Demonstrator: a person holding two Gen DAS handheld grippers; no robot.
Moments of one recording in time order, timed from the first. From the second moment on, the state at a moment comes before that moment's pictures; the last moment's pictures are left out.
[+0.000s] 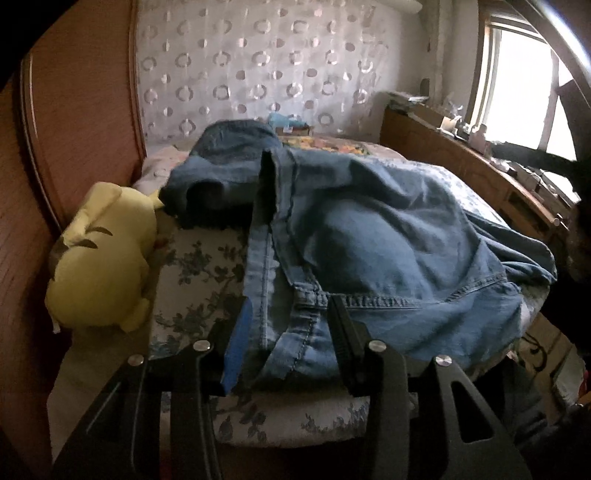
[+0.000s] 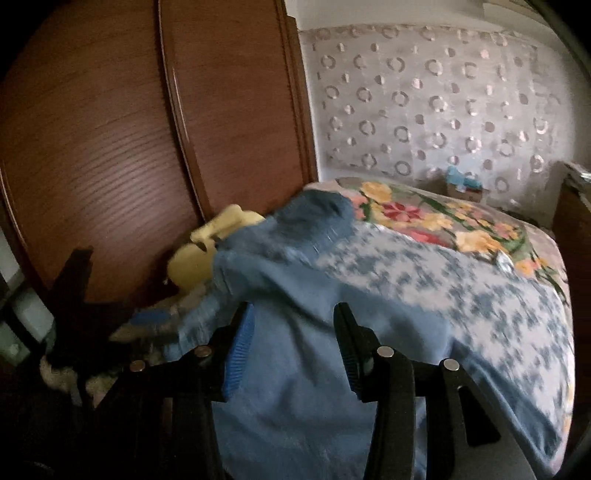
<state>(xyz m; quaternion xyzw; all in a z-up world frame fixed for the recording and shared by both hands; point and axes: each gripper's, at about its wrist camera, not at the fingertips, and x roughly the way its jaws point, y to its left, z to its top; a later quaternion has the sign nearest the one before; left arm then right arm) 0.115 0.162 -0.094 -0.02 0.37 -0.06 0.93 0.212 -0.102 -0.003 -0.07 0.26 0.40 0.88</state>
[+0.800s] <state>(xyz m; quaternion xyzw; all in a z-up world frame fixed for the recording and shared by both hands) 0.138 0.134 -0.123 0.01 0.40 -0.09 0.91 0.173 -0.200 -0.085 -0.02 0.32 0.30 0.90</state>
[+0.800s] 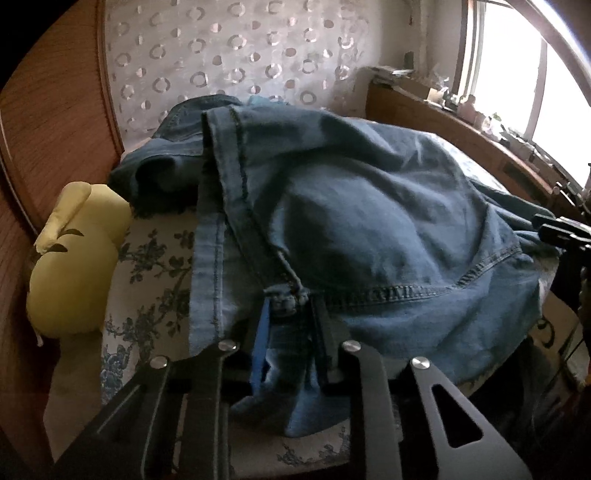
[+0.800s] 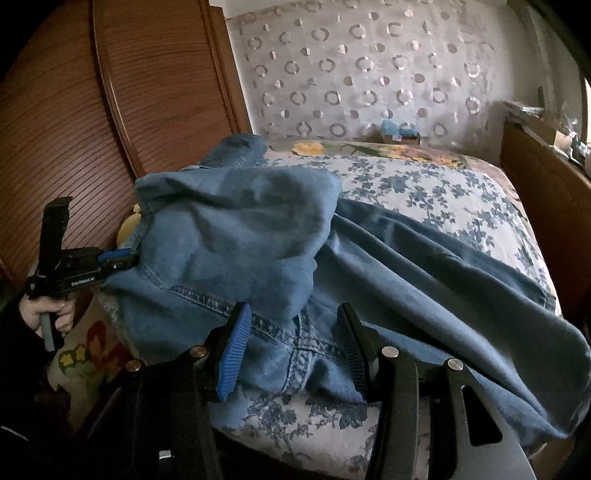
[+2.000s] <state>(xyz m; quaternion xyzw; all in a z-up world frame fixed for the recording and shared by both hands) 0.125 0.071 -0.081 0.03 0.36 -0.13 0.92 0.176 -0.212 -0.107 -0.01 0.34 0.30 0.89</state>
